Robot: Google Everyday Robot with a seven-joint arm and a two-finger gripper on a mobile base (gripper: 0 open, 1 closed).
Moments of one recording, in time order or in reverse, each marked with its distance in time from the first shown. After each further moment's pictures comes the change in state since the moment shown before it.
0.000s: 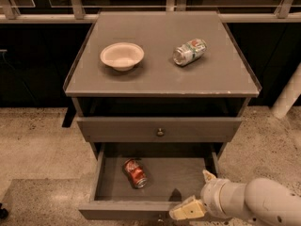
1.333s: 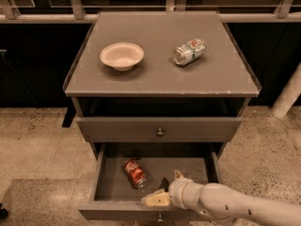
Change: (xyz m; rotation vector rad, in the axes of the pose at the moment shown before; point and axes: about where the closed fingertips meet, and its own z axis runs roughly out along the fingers) arm 0.001 -0.008 0.164 -0.020 -0.161 0.092
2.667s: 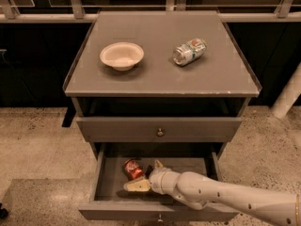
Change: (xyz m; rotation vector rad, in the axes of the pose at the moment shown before) arm -0.036 0.006 0.097 -0.070 -0.109 0.010
